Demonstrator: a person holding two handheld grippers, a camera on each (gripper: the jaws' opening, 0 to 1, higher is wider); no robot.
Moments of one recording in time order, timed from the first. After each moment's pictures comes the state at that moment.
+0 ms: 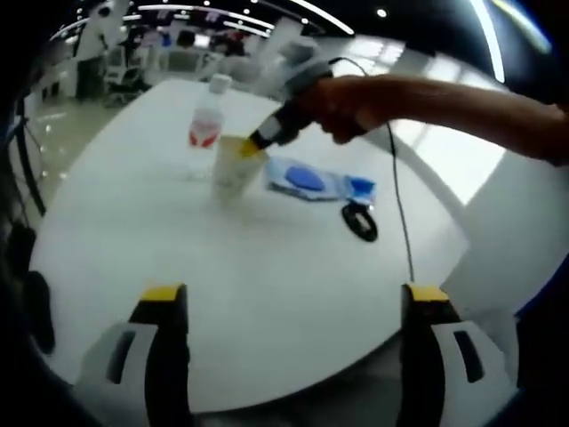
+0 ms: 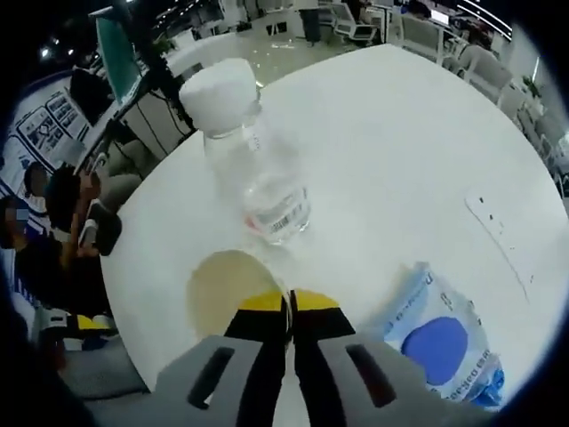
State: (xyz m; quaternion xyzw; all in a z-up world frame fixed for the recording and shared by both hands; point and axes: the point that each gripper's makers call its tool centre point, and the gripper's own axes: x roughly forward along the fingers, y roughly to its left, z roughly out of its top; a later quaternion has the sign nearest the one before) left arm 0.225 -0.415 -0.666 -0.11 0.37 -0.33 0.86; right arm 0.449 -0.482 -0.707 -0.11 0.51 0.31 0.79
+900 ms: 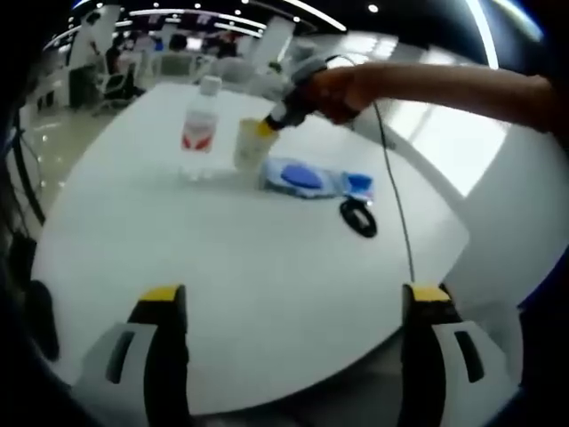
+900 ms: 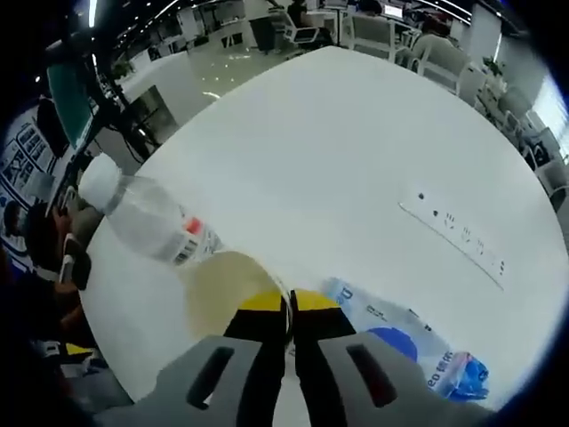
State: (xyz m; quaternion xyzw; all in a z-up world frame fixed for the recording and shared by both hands) left arm 0.222 -0.417 -0.668 -0.09 0.37 -0.34 0.86; right arm 0.504 -0.545 -0.697 -0.09 0.51 0.21 0.83
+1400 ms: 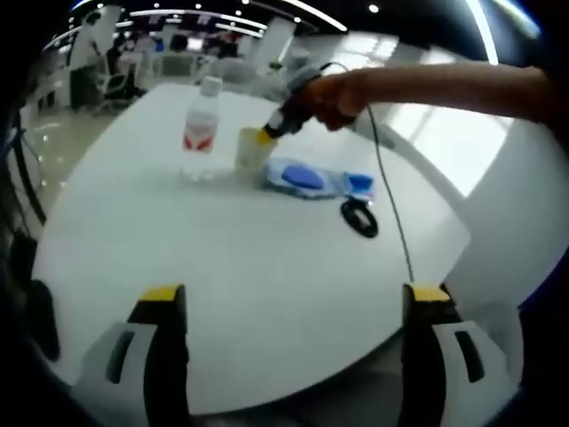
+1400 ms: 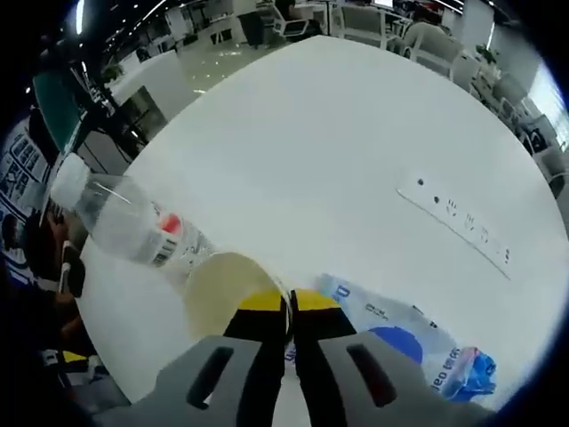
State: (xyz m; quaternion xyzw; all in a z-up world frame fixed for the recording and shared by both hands) left arm 0.221 -0.418 -0.669 -0.09 0.38 -0.34 0.86; right arm 0.506 -0.552 -0.715 -0.08 0.53 0.20 0.82
